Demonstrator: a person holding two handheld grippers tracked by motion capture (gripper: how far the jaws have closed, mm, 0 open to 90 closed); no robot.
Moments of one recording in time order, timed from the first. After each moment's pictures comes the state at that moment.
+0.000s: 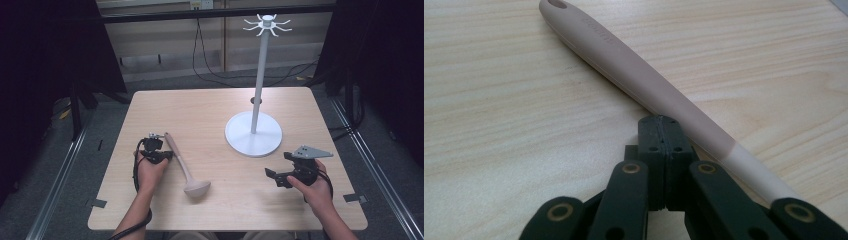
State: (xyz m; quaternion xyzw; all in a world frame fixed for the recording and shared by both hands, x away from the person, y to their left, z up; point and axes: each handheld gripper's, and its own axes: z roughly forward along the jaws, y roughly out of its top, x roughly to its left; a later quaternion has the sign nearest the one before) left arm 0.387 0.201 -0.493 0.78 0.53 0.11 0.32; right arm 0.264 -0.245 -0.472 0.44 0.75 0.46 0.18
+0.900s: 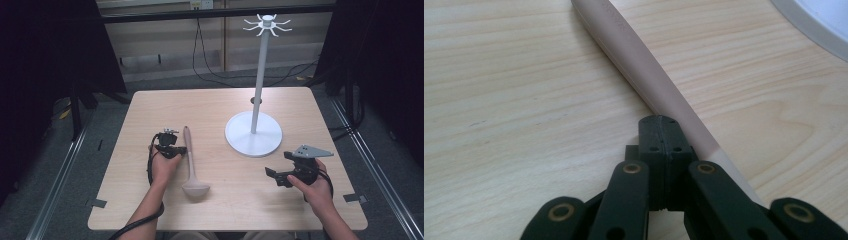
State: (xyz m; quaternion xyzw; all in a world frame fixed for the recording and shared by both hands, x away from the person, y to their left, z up) left arm 0.402 0.159 -0.494 0.80 0.49 0.09 0.33; right arm 0.265 -0.246 -0.471 0.44 0.75 0.46 0.18
